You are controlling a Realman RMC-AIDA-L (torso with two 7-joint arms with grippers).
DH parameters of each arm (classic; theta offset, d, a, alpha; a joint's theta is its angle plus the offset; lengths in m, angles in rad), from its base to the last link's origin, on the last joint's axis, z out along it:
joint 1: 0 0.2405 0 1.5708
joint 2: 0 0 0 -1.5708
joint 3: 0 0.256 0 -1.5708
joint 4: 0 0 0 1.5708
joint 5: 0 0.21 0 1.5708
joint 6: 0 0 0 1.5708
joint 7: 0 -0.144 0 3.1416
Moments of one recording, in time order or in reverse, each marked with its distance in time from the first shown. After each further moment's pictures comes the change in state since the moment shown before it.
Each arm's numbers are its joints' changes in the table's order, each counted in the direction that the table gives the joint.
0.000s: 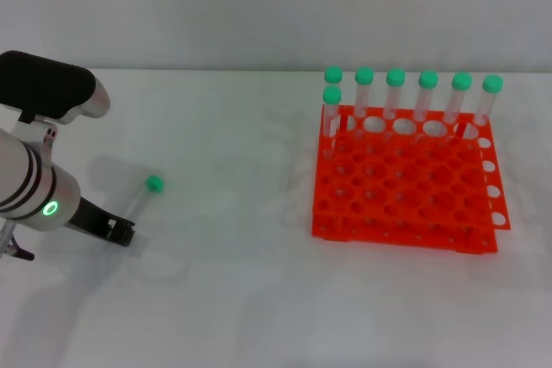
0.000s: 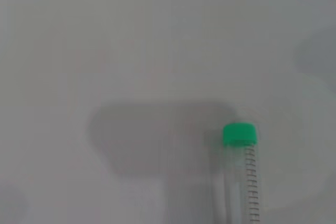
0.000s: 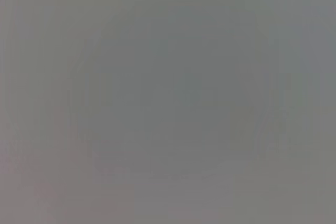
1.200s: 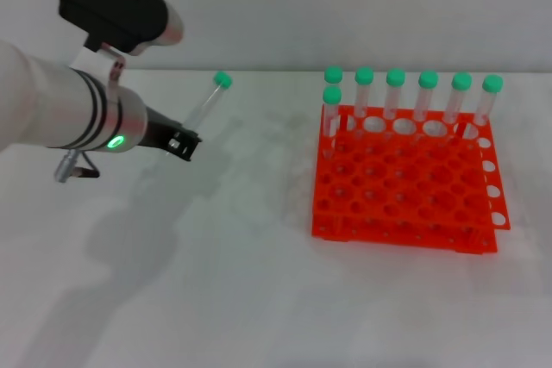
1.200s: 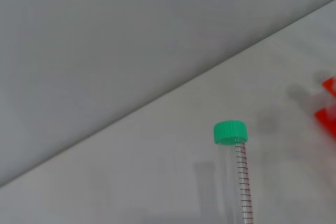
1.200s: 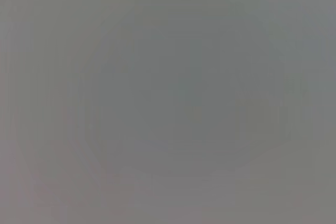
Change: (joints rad) left arm -0.016 -0.001 0.179 0.187 0.003 0.192 -0.006; right arm -0.027 0.005 -0.009 -0.037 -0.023 0.026 -0.115
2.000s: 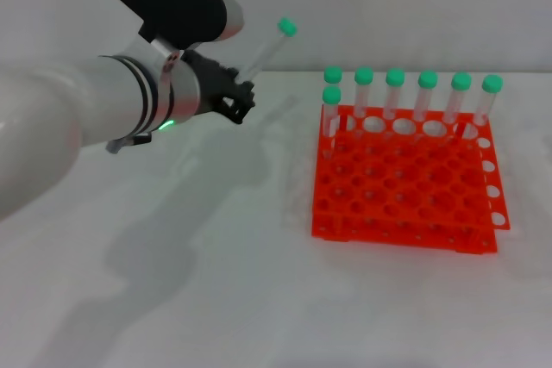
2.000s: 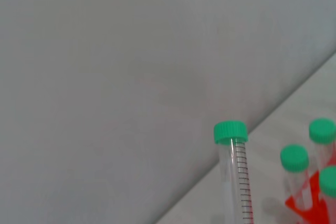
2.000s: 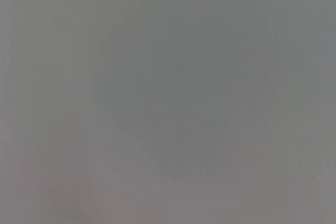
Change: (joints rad) left arm 0.023 0.003 0.149 0.004 0.000 0.322 -0.090; right arm 0.013 0.146 0.001 -0.003 -0.420 0.037 -0.780
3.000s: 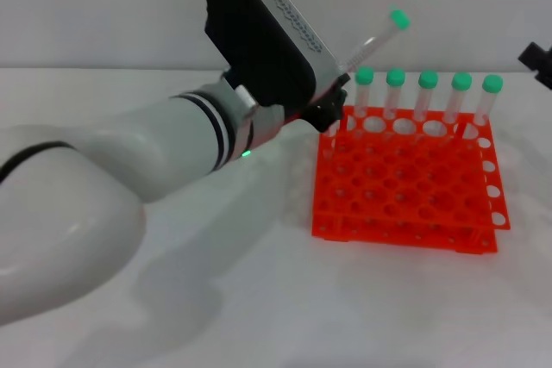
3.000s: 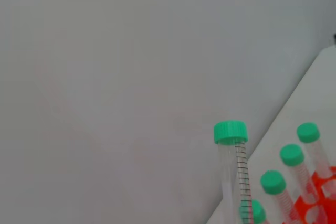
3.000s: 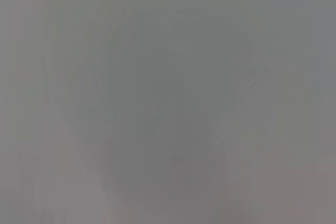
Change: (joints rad) left arm 0.039 0.002 0.245 -0.025 -0.005 0.356 -0.077; right arm 0.074 0.002 -0.003 -0.033 -0.240 0.086 -0.211
